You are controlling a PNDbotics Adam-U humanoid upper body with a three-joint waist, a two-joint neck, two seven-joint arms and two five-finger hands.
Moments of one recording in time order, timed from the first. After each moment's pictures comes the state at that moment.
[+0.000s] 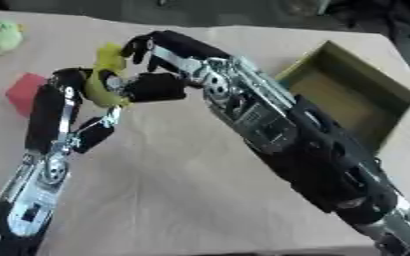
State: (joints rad) left arm -0.57 0.05 -0.32 -1.45 -1.01 -0.03 0.41; right arm -0.79 -0.41 0.52 -1.83 0.55 0.51 0.48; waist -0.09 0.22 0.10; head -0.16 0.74
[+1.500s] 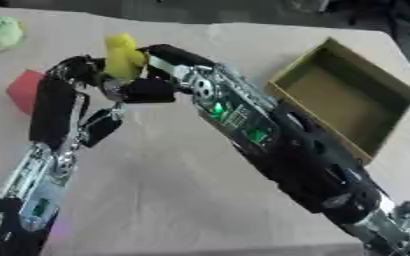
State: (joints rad) left arm -0.58 0.03 -0.33 -1.47 -1.17 -0.06 0.44; right arm -0.80 -0.36 0.53 -1.74 0.49 0.55 0.47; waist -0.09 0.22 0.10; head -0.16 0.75
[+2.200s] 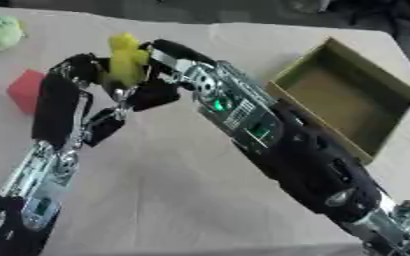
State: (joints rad) left arm -0.60 0.03 -0.34 -1.48 -1.18 -0.06 0.45; right arm -0.80 -0.36 0.53 -1.76 0.31 0.62 0.34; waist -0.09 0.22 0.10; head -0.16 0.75
